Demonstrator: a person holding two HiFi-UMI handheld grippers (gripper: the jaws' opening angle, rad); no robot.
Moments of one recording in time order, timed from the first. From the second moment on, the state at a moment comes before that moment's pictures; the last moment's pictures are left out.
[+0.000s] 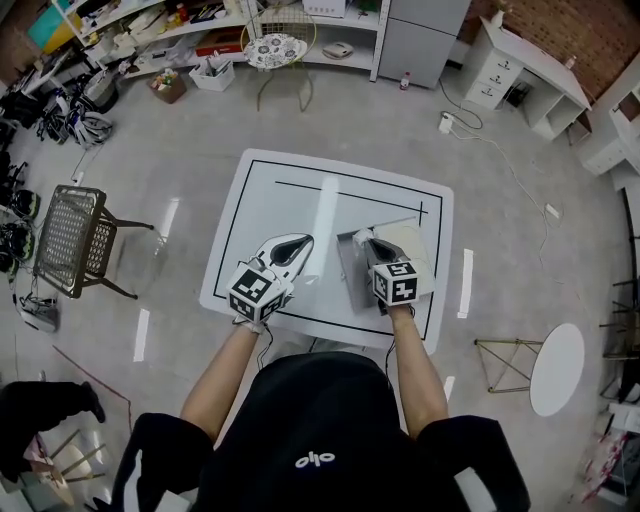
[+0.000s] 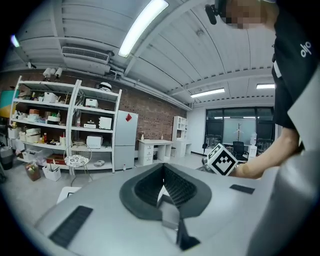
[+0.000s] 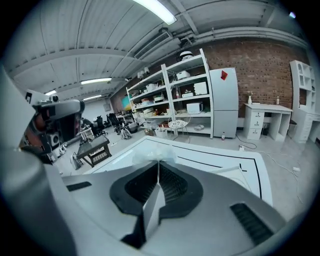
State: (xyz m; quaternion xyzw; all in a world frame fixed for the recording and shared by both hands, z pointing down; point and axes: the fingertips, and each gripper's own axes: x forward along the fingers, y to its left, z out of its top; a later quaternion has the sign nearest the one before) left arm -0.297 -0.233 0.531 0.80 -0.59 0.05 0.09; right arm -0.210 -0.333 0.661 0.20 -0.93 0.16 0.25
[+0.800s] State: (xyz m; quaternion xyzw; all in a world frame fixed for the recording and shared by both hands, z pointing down) left arm -0.314 -0.252 0.577 0.80 -0.59 0.07 0.13; right arm -0.250 -0.345 0.802 0.20 -0.87 0.22 0.39
